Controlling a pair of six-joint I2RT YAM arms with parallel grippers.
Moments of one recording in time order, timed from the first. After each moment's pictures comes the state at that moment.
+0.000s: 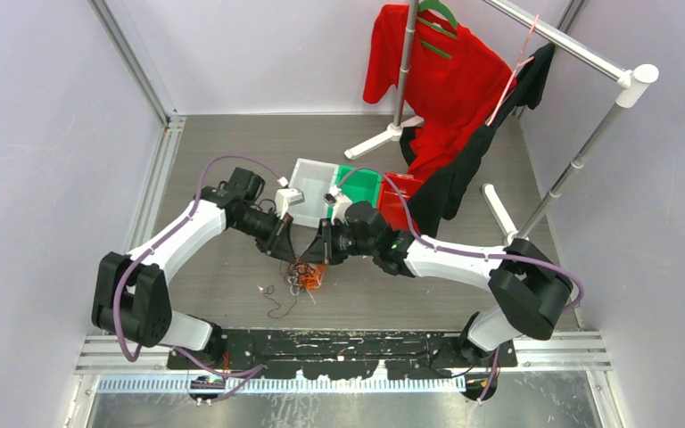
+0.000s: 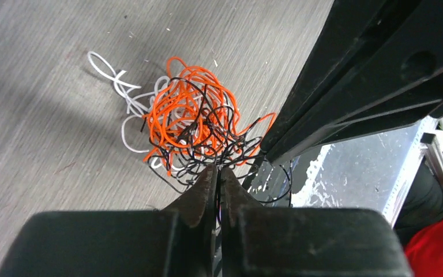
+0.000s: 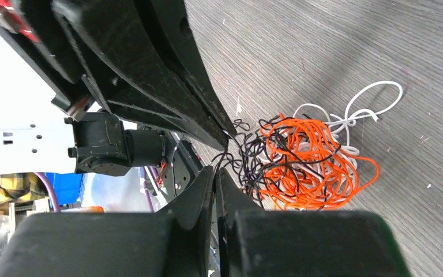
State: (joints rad) left arm -0.34 1.42 0.98 -0.81 0.82 0.29; right arm 0.92 1.49 0.82 0.24 -0.33 0.79
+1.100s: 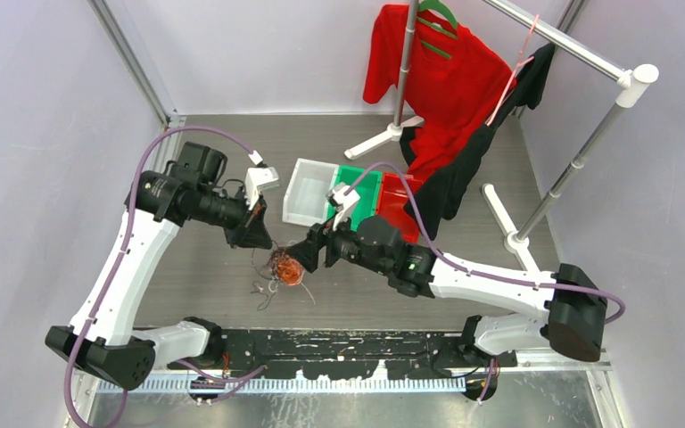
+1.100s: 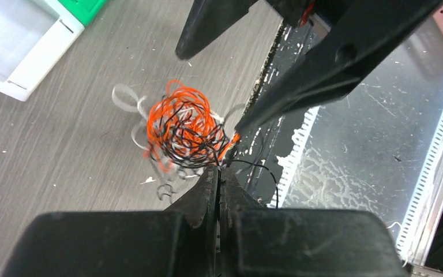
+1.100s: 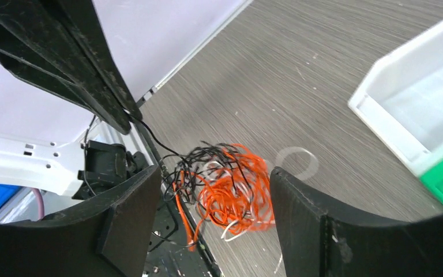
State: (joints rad) left arm -0.34 1.19 1.45 -1.35 0.74 0.51; right arm 1.09 1.23 0.82 0.27 0.06 0.49
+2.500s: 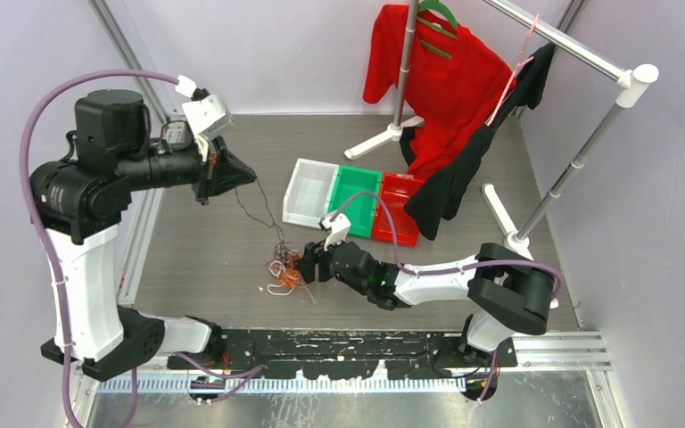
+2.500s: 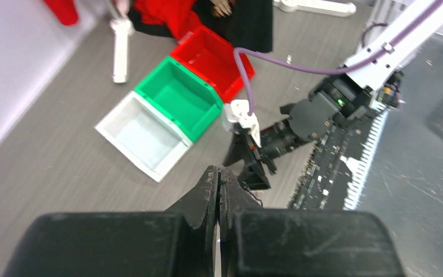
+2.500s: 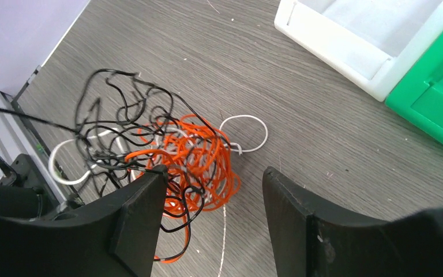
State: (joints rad) left arm -0.34 1.33 2.25 -1.45 0.72 0.37; right arm 1.15 1.55 0.66 0.57 0.29 0.51
